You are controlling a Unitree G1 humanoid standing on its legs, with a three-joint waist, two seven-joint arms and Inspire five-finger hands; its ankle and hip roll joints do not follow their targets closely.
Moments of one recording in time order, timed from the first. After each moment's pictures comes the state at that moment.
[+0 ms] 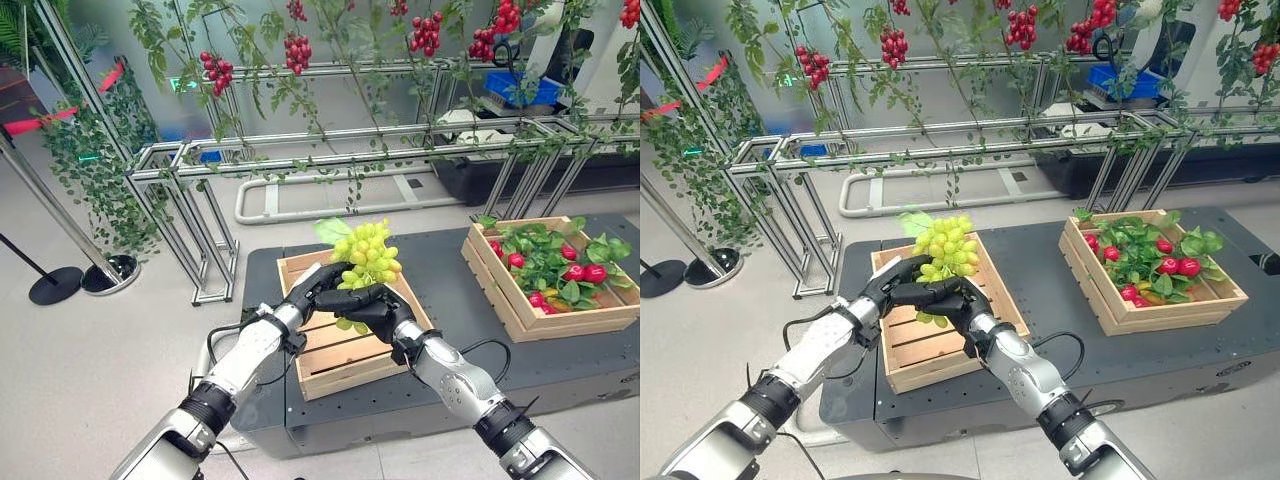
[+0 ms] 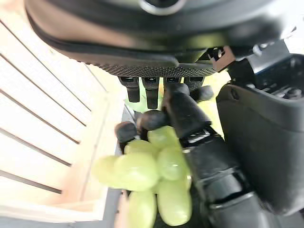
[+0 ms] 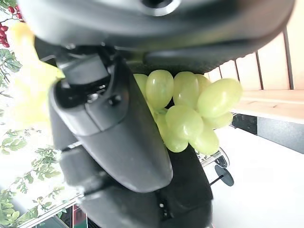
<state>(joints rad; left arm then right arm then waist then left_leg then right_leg) -0.37 0.45 -0.52 0.41 -0.32 -0.11 -0.11 -0.30 -0.32 0.55 0.26 0.87 0.08 -0.02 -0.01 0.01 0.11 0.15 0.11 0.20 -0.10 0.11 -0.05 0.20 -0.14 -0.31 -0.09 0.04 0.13</state>
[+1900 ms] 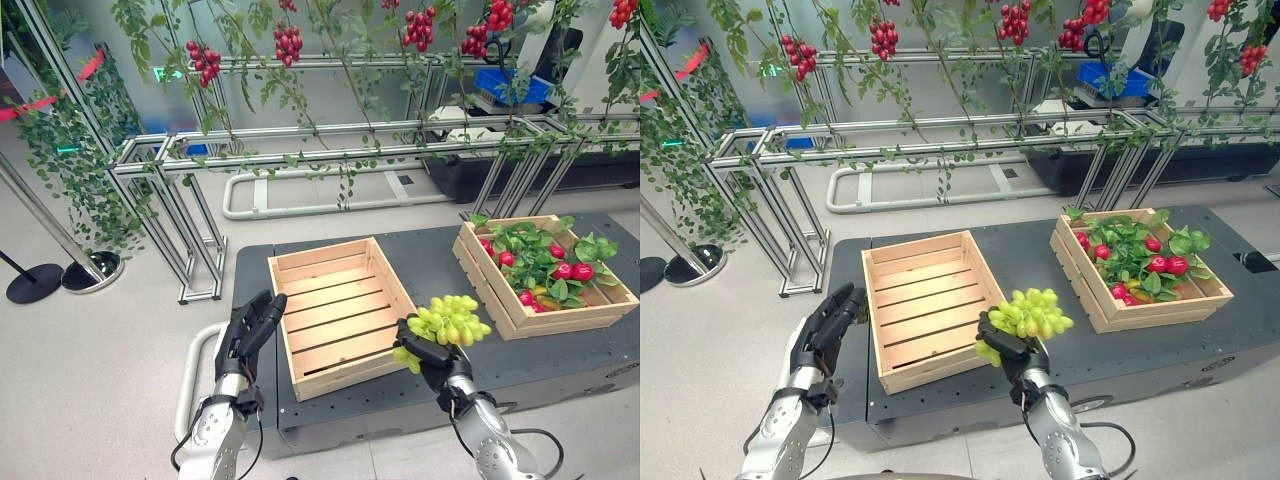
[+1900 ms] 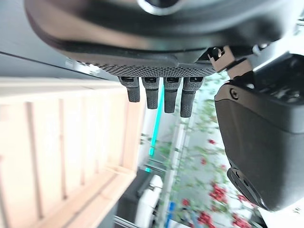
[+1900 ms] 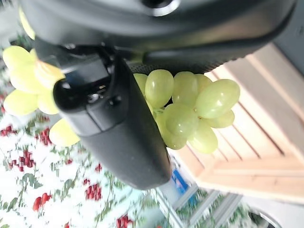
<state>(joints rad) 0.17 0.29 -0.15 0.29 -0.54 -0.25 0.09 0.13 -0.29 0.21 0.23 0.86 -0.03 -0.02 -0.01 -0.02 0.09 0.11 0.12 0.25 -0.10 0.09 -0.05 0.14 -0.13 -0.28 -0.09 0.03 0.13</state>
